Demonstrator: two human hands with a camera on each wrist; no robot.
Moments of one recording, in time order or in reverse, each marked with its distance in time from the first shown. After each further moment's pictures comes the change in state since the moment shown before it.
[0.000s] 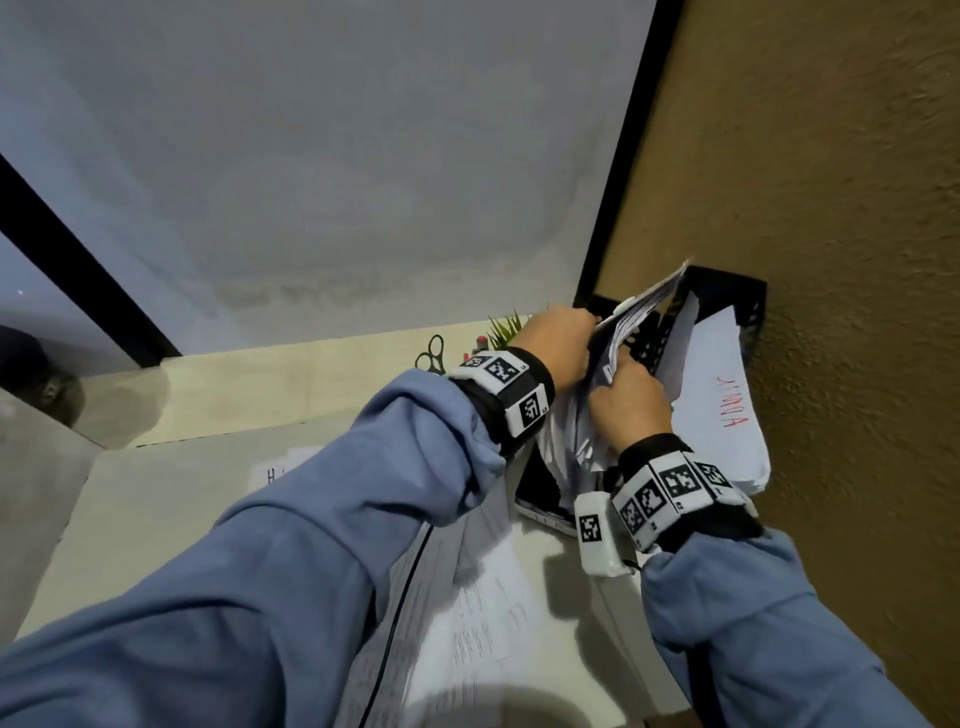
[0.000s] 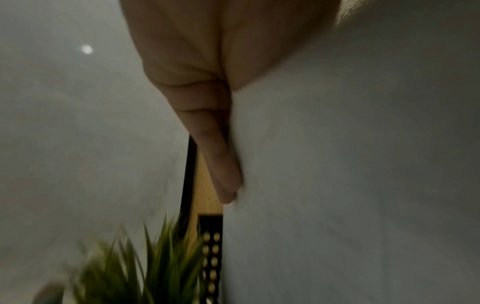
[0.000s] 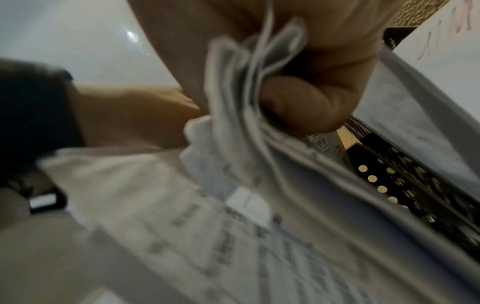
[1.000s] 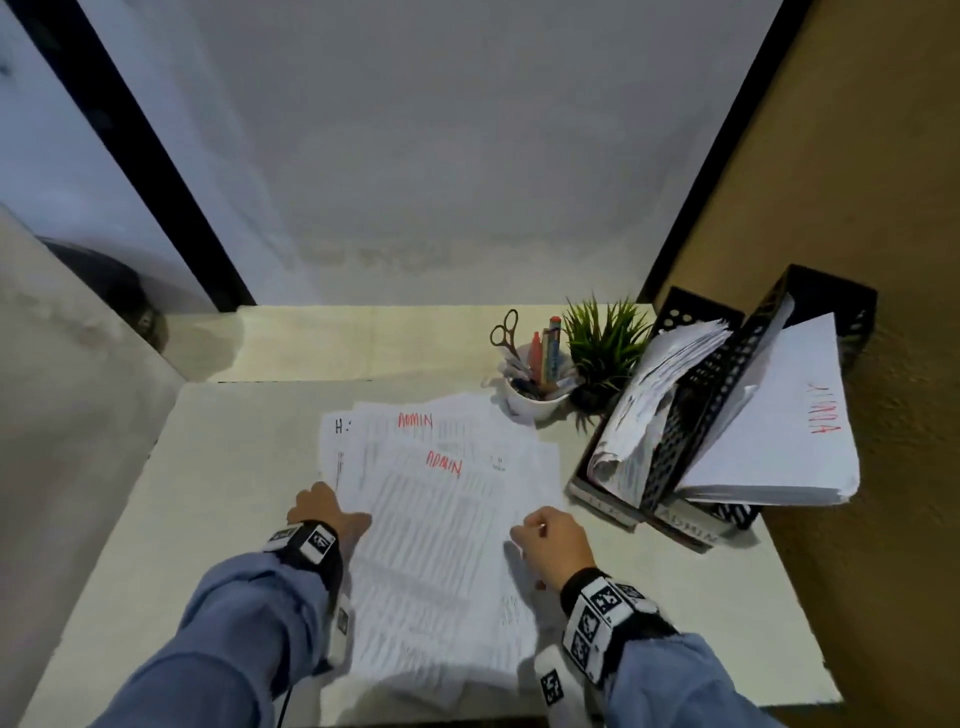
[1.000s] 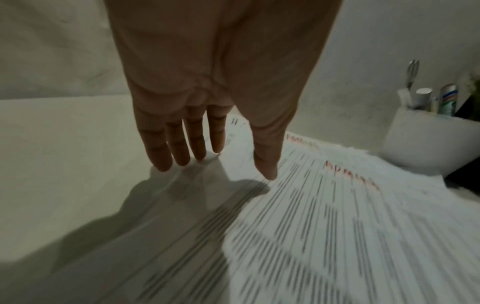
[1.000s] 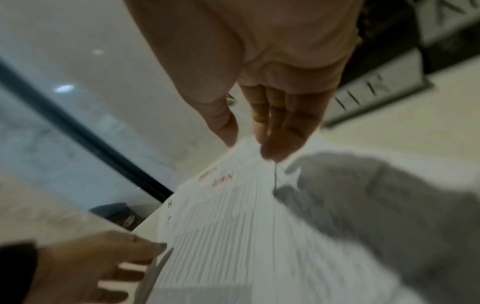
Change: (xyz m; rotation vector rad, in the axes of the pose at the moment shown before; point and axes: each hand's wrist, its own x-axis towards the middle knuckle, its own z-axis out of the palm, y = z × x) left_hand -0.267 -0.243 0.134 -0.246 -0.219 -1.222; right_hand -0.109 0.053 0.170 0.200 -0.503 0.133
